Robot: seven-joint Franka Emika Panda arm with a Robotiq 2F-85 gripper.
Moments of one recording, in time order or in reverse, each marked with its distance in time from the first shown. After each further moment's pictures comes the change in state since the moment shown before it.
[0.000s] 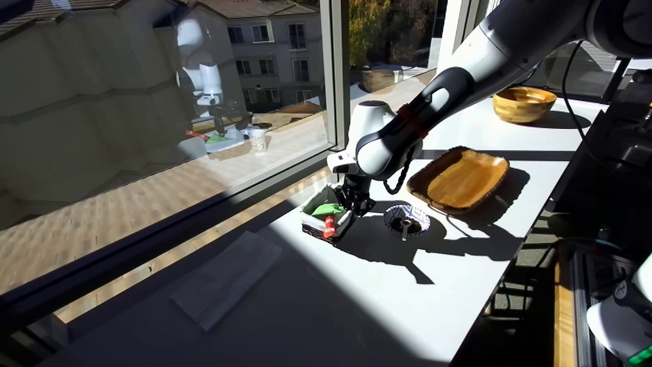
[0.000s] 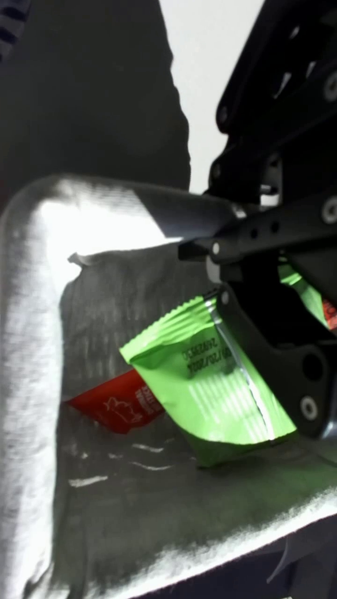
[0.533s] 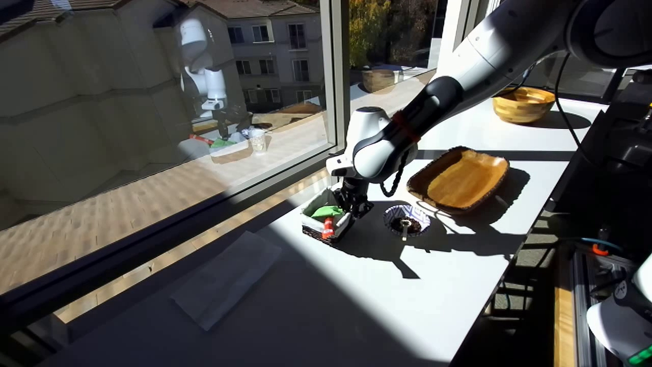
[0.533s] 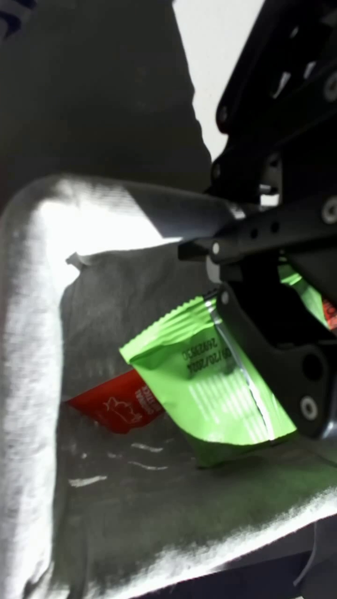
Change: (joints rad) arm -0.041 0.066 0.026 0.054 -0.013 -0.001 0.004
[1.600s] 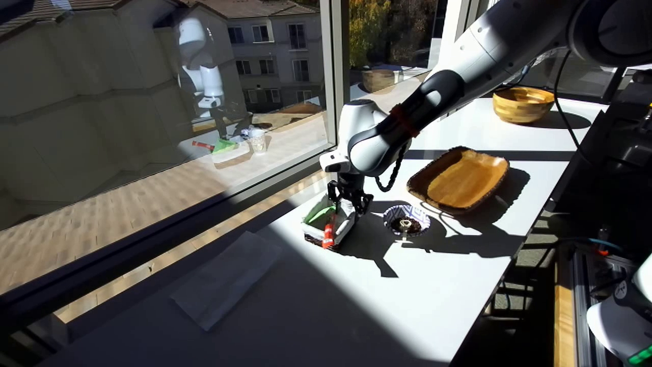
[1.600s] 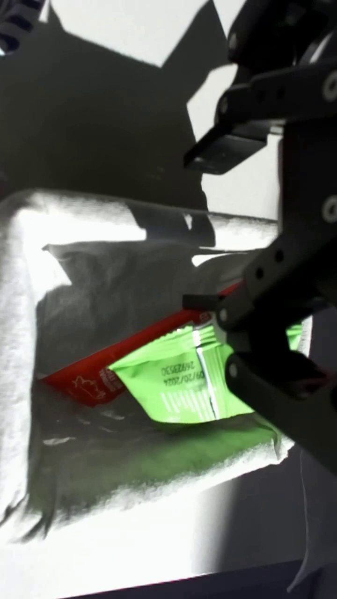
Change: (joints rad) arm 0.005 -0.009 0.008 0.057 -0.086 -0.103 0.066
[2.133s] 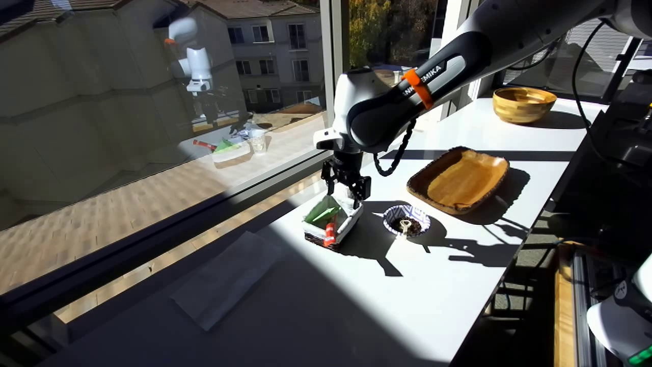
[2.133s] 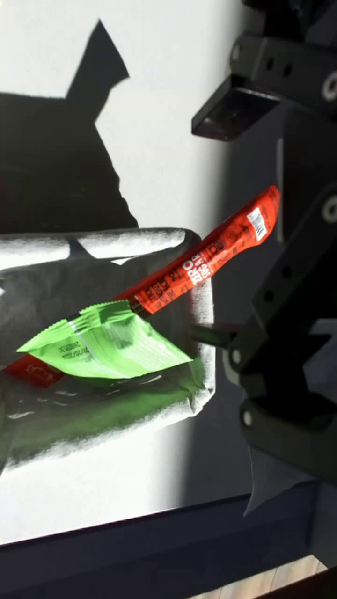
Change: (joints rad) arm 0.036 -0.153 0.011 -0.023 0.000 -0.107 0.203
